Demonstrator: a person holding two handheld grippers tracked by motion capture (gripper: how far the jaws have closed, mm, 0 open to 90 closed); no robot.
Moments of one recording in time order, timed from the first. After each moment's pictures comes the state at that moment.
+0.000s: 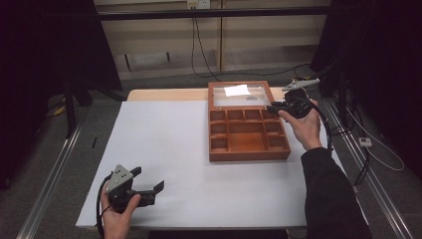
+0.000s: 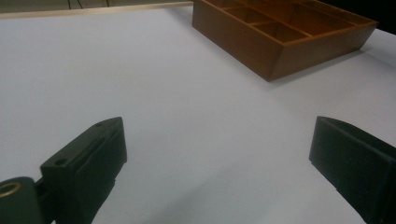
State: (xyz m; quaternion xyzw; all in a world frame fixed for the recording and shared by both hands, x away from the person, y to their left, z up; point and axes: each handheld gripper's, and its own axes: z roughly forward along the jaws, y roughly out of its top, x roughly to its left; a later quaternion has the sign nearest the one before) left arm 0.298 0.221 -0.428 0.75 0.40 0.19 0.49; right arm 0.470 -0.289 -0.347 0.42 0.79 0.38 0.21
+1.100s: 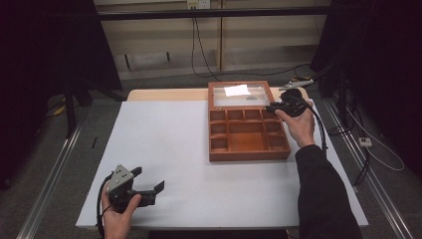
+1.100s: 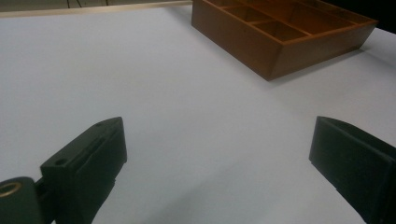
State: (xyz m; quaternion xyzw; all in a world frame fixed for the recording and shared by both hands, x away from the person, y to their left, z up) left arm 0.299 0.220 -0.428 0.75 0.40 0.18 0.49; right arm 0.493 -0.290 -0.370 0.46 0.78 0.37 0.20
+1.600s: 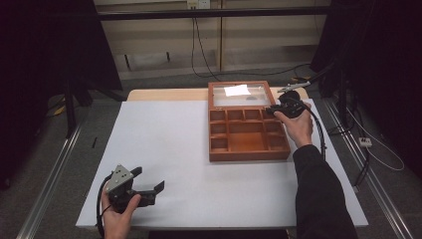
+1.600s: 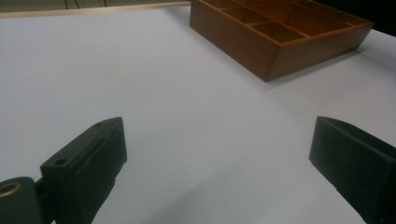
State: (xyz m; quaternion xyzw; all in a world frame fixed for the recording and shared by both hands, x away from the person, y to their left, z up) left arm 0.299 0.221 -0.428 0.75 0.40 0.18 0.49; right arm 0.500 -0.292 -0.385 0.47 0.78 0.35 0.20
